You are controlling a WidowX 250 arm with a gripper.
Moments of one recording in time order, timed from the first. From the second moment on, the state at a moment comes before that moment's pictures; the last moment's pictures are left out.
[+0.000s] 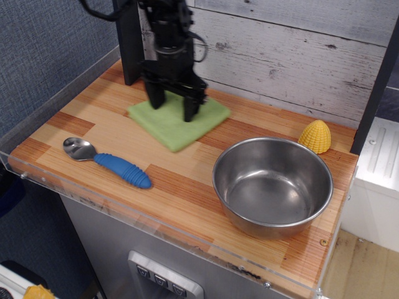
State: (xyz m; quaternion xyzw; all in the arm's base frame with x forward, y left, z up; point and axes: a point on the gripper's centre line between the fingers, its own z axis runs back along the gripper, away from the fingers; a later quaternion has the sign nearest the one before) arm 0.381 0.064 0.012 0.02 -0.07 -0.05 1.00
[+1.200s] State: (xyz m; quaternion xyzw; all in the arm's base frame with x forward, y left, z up) arm 0.405 -0.014 0.014 -0.02 -0.07 -0.16 0.98
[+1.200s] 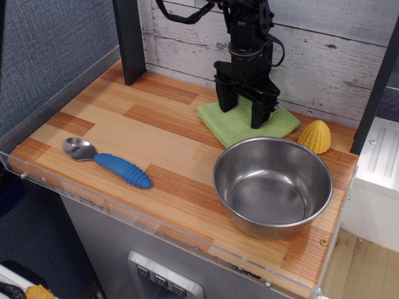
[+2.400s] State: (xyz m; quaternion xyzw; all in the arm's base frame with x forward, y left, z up) arm 0.395 -0.027 0.093 0.00 -0.13 -0.16 0.98
